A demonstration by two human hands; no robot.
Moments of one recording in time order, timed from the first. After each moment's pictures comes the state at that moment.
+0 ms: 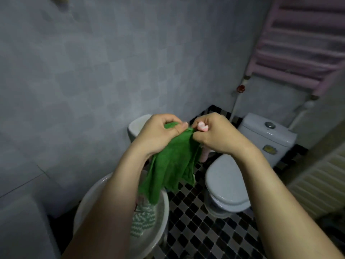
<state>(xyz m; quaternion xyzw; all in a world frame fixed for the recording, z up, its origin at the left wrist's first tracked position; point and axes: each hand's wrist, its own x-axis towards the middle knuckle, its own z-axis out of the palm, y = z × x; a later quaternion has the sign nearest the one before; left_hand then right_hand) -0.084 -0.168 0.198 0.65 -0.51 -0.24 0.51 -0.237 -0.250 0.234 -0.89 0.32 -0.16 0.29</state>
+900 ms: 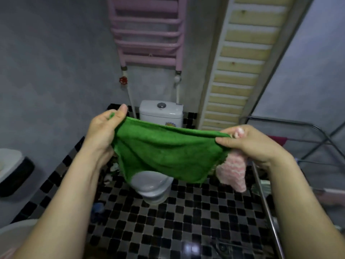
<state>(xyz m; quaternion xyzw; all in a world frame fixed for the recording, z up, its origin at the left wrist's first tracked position) -0.328 -0.281 0.204 0.49 -0.41 -0.49 0.59 -0.639 -0.256 0.213 -0.55 0.54 -0.36 0.53</state>
